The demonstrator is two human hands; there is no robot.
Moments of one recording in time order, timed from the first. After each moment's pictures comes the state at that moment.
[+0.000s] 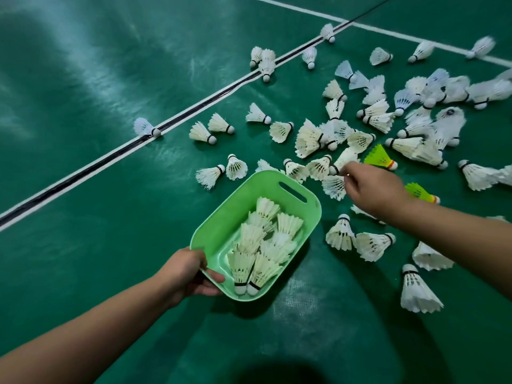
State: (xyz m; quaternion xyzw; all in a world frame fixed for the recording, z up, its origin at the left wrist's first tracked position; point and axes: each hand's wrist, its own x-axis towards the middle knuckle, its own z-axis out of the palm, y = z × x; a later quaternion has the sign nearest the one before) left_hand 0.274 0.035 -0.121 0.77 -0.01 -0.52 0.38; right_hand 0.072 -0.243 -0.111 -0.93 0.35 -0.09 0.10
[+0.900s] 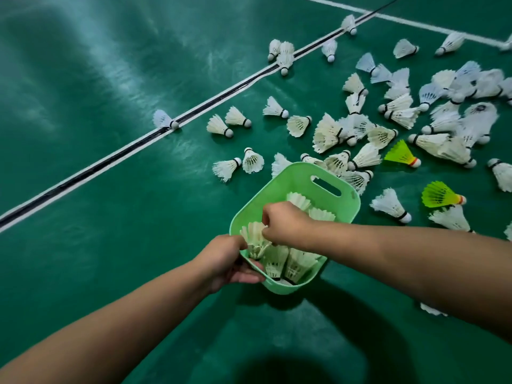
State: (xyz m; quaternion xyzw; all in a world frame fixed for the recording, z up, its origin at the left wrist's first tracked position) left_hand 0.247 0.011 -0.112 0.72 -0.02 -0.57 0.39; right_hand 0.182 -0.117 -0.126 -0.91 0.28 0.13 0.29
